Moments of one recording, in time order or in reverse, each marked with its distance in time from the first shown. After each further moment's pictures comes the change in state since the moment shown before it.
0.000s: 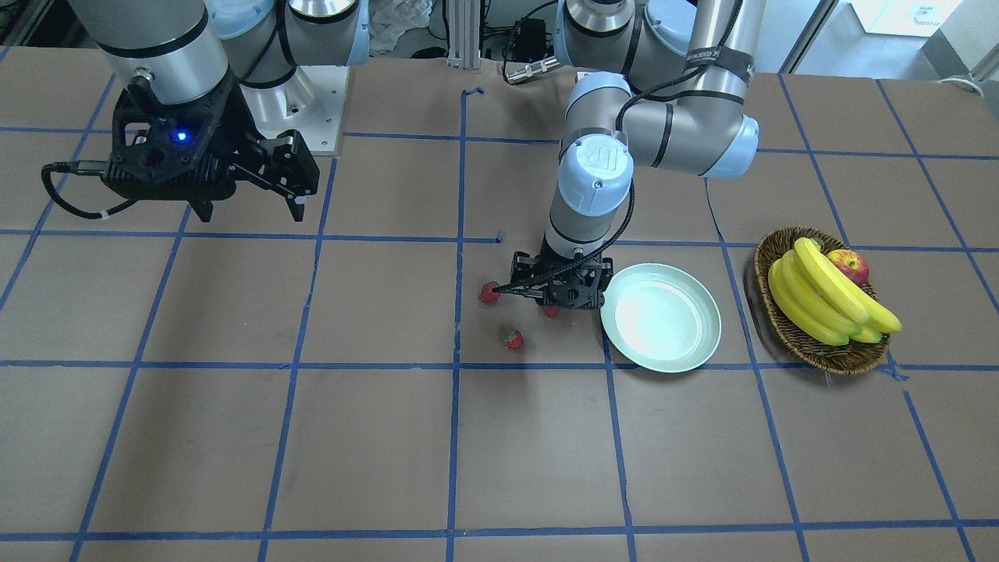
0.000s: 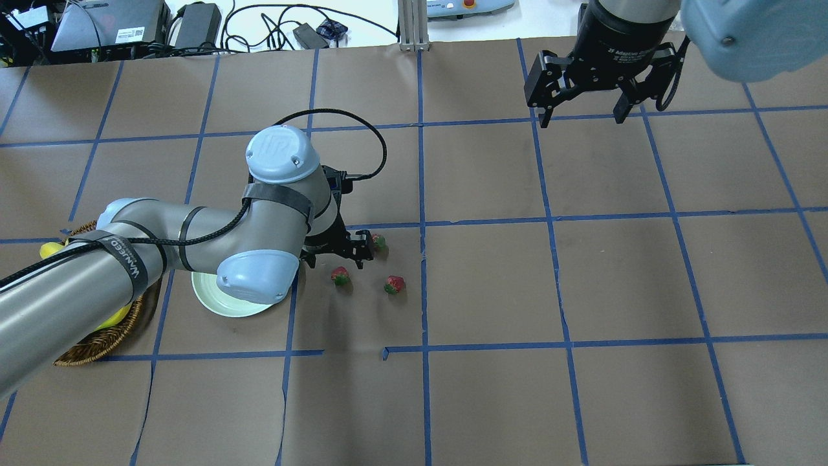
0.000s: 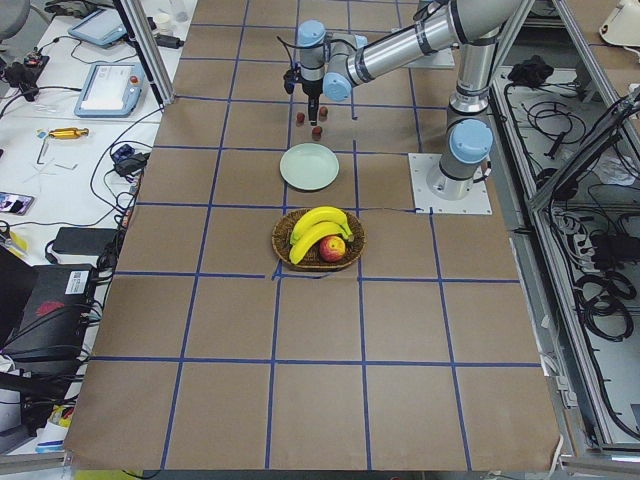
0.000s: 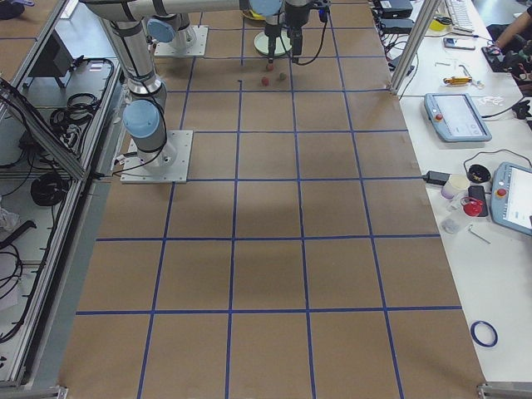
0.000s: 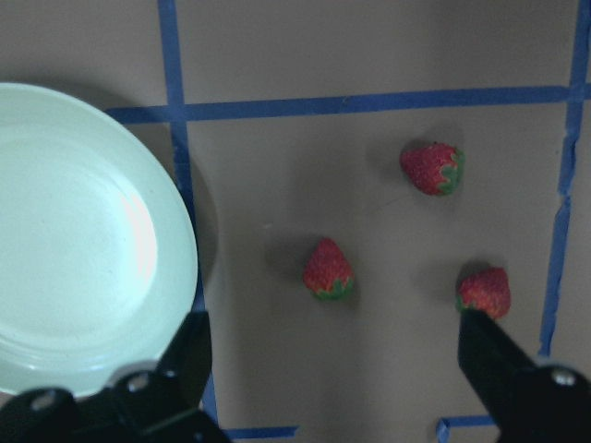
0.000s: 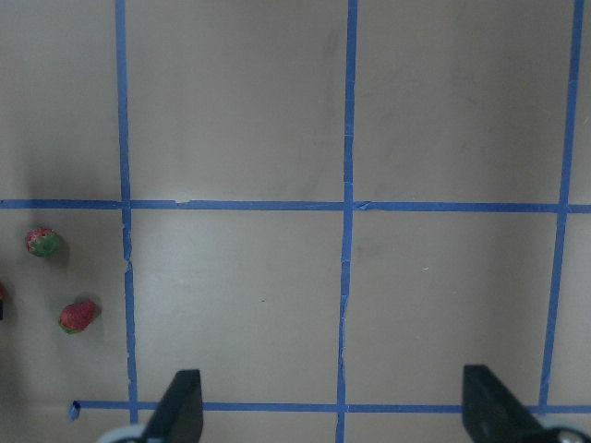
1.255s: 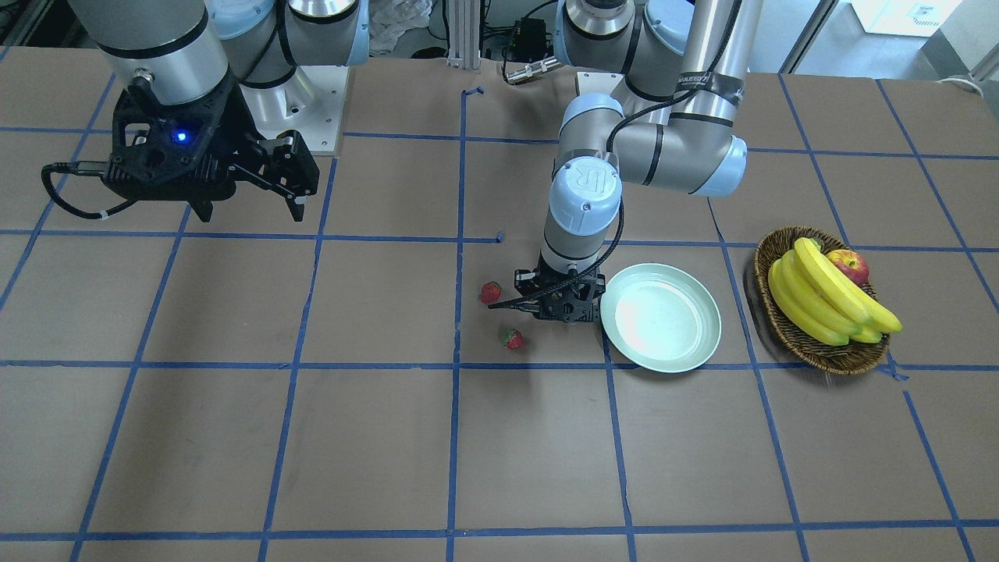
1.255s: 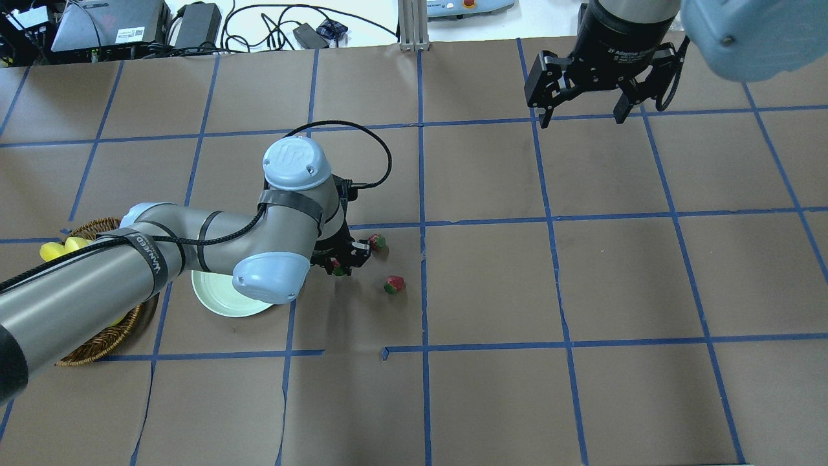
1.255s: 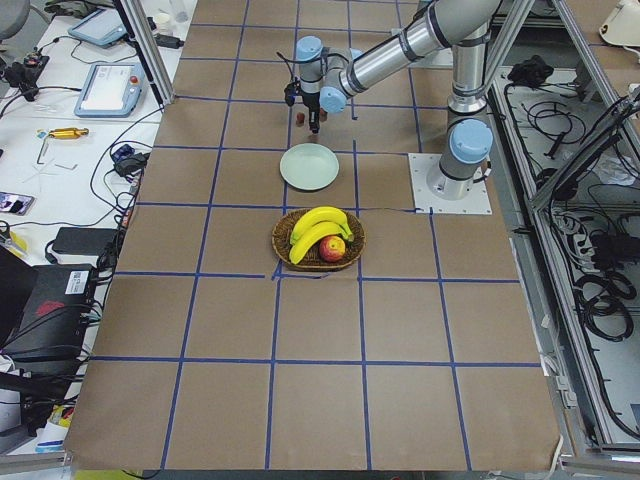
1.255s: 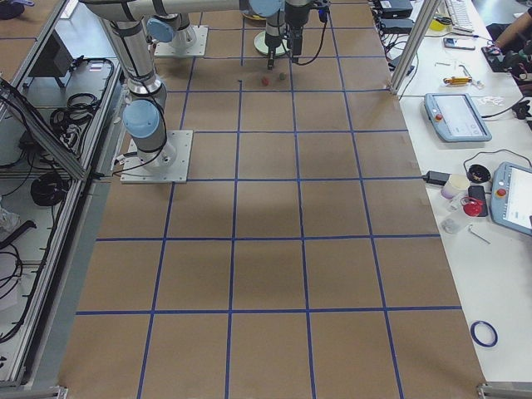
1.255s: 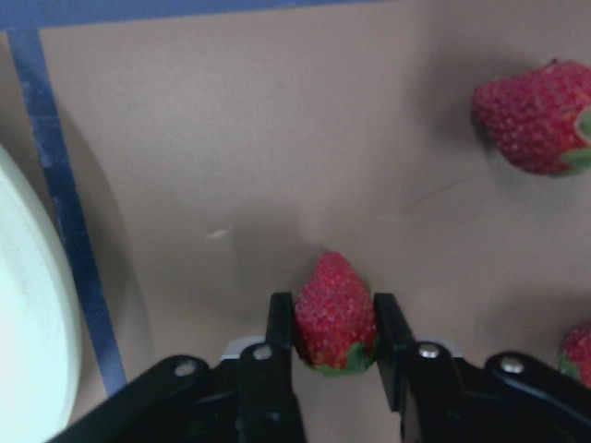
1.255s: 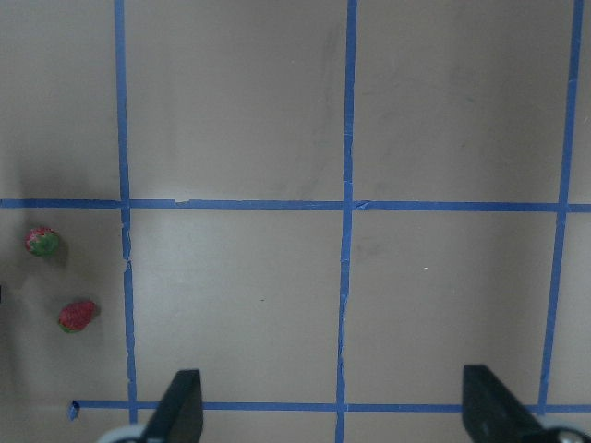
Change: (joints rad) left arm -0.003 -0.035 0.023 0.023 0.049 0.001; right arm 0.000 0.000 0.000 0.002 -0.001 0.000
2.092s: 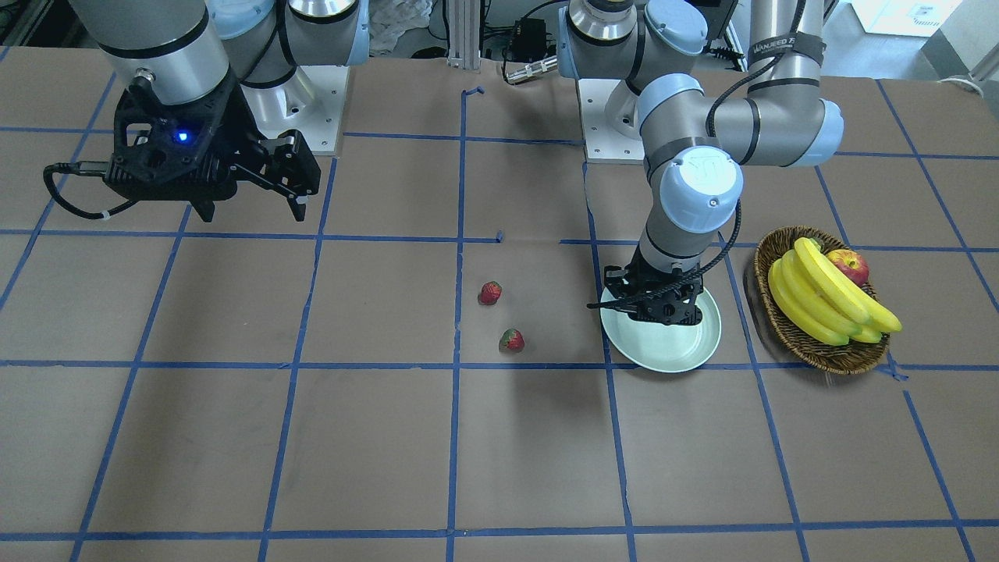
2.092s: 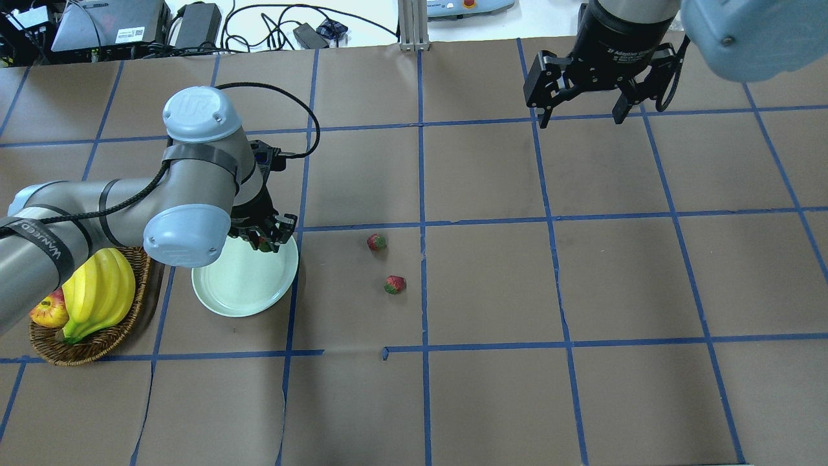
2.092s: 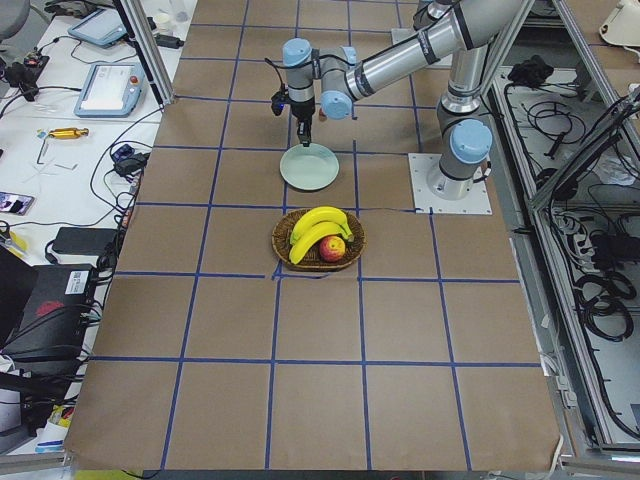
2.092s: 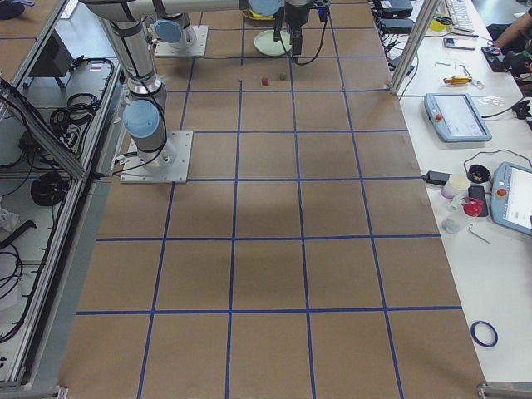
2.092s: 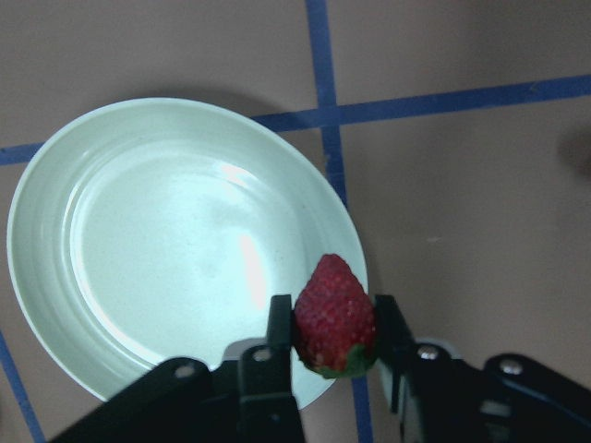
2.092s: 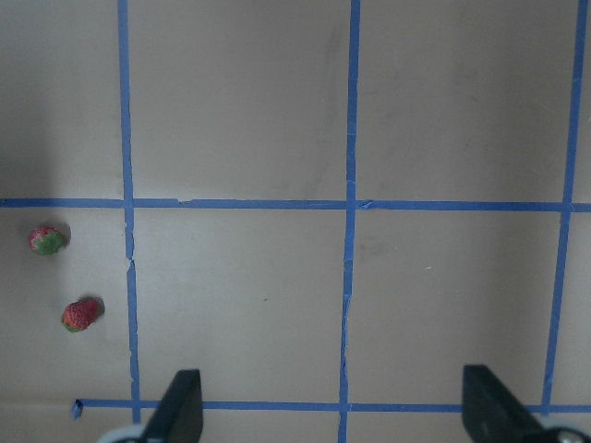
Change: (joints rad) left arm 0.235 0.091 0.006 -0.132 0.060 0.292; right arm 0.000 0.000 0.001 0.000 0.006 0.000
